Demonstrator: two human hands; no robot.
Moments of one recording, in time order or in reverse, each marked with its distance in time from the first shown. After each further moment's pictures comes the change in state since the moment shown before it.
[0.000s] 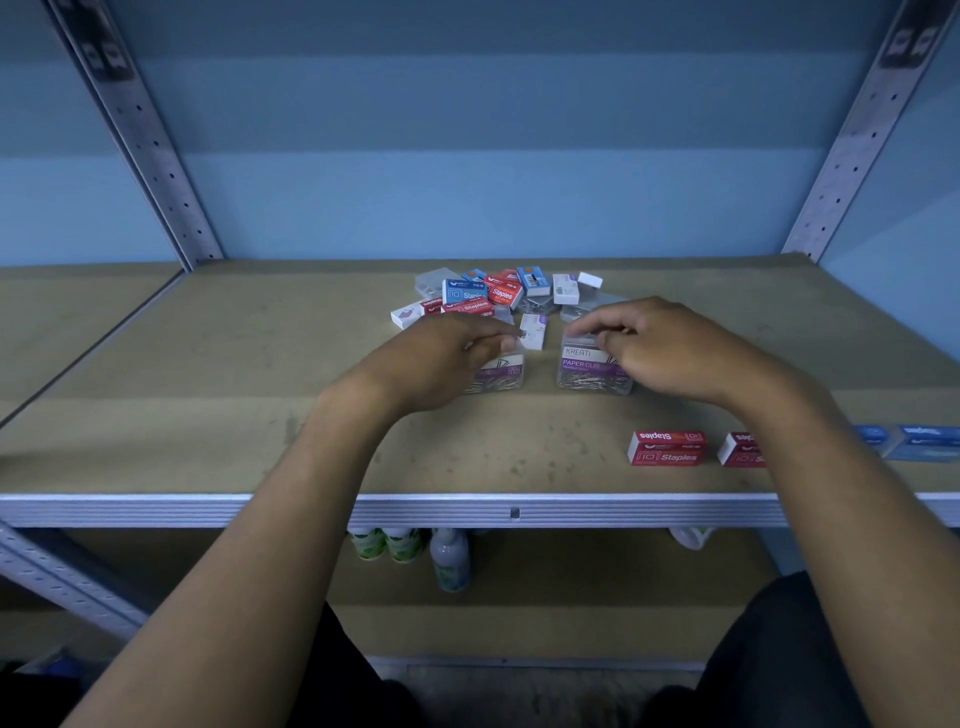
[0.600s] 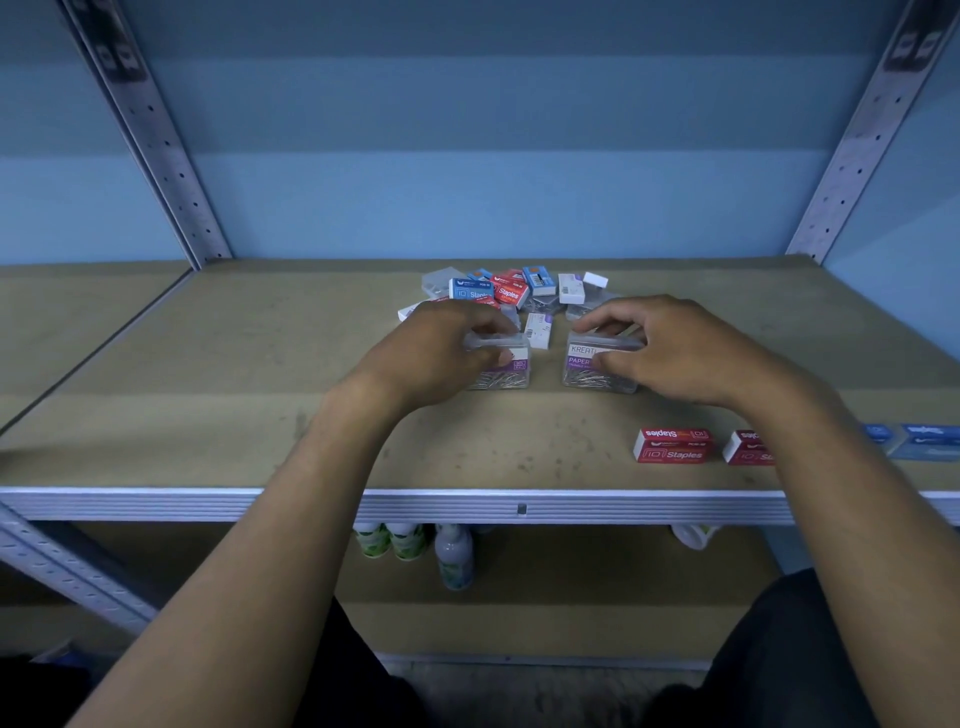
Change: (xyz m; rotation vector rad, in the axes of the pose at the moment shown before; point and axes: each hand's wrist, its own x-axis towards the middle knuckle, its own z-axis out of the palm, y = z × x) left_hand 0.000 -0.010 -0.003 0.041 0.116 0.023; right_hand -0.009 0.000 -0.001 0.010 0.031 -0.056
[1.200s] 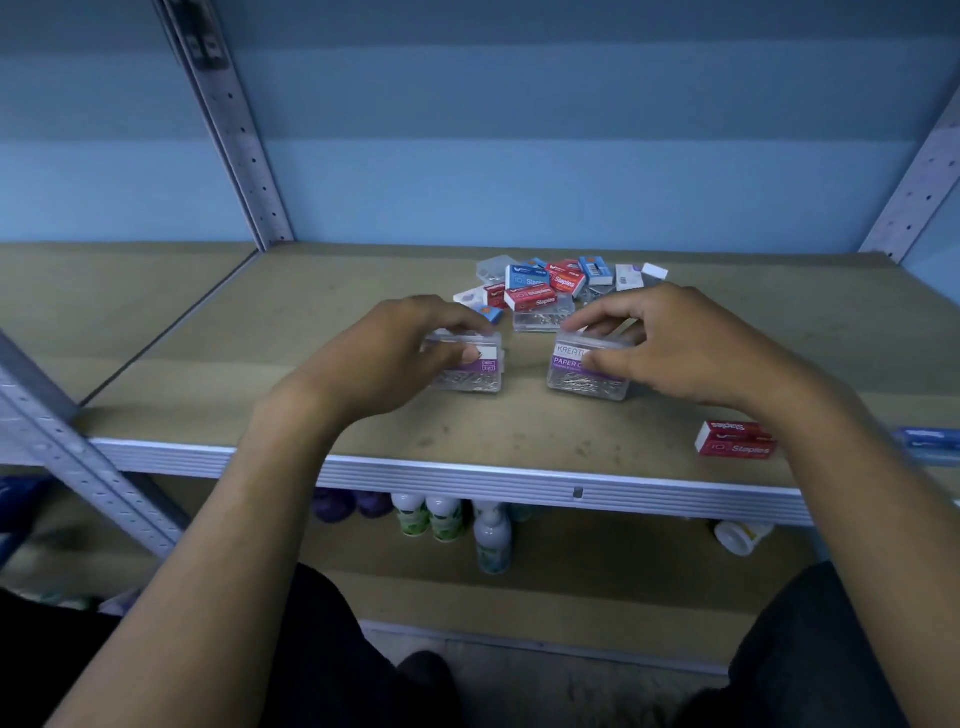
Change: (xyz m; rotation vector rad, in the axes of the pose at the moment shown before) left_hand -0.063 -0.041 -0.045 0.032 0.013 0.026; right_hand 0.001 -0.047 0.025 0.038 -0.043 -0.162
